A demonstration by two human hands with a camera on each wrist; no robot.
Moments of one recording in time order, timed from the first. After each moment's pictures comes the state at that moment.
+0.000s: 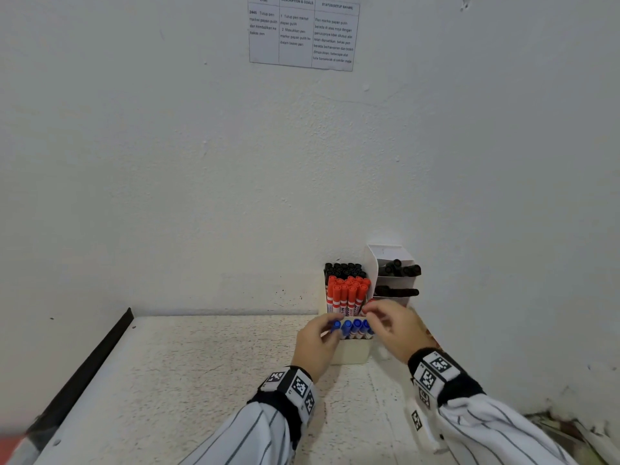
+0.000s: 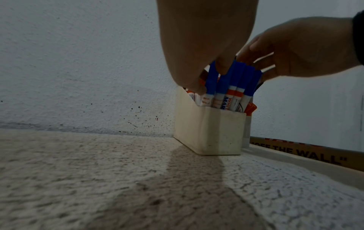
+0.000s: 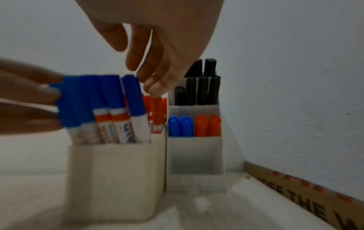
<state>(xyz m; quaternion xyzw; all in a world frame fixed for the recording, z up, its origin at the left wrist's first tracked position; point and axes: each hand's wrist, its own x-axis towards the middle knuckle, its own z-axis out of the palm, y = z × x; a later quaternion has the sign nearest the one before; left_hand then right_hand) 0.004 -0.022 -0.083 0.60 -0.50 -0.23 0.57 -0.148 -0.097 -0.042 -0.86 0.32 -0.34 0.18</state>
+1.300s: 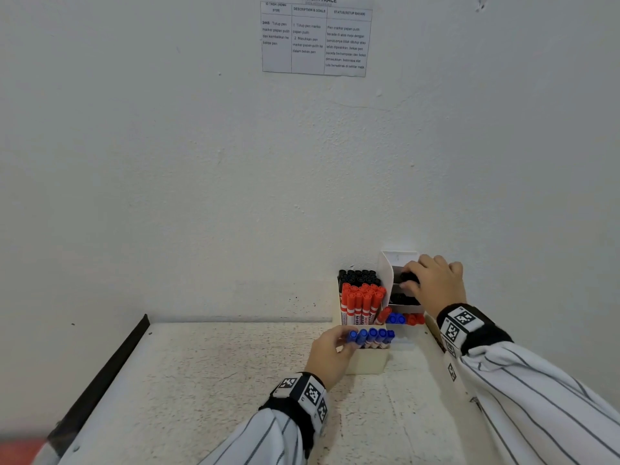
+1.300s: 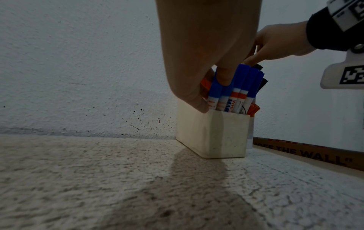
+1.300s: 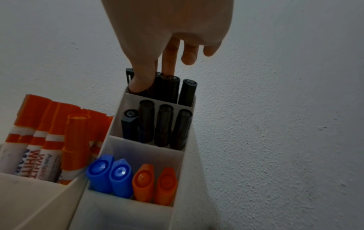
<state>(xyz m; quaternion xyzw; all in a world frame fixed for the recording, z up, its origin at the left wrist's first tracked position) 0.009 -0.025 -0.085 0.62 -0.52 -0.27 0.52 -0.149 -0.155 0.017 -0.84 0.46 -0.25 -0.17</state>
